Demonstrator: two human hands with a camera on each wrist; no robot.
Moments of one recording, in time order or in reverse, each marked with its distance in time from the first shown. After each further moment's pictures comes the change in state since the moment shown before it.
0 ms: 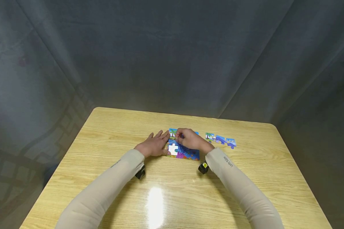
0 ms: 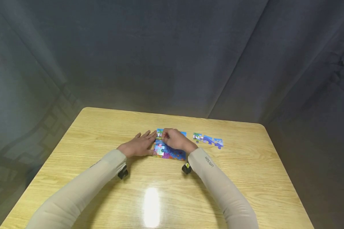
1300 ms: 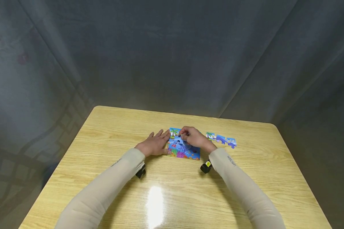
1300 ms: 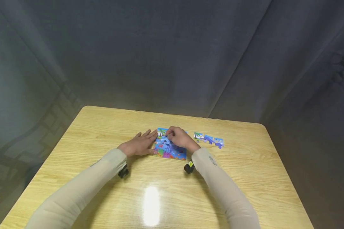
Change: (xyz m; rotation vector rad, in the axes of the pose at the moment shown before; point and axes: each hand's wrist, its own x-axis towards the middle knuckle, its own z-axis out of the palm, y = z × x) left_hand -0.001 0.000 -0.001 -0.005 -0.005 -0.003; right_hand -0.005 0.014 -0.004 0.205 0.049 0.130
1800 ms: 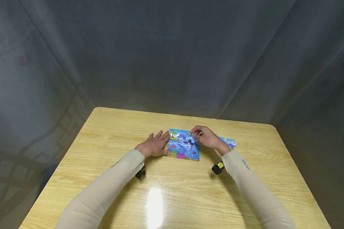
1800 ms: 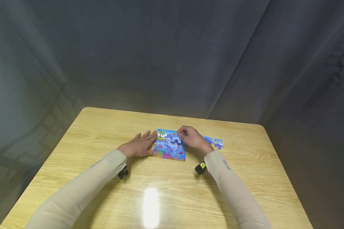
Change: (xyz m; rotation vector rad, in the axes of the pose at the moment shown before) left_hand 0.001 -0.001 0.002 0.001 0.004 0.008; right_hand -0.027 0.019 -0.035 0.007 0.065 -0.033
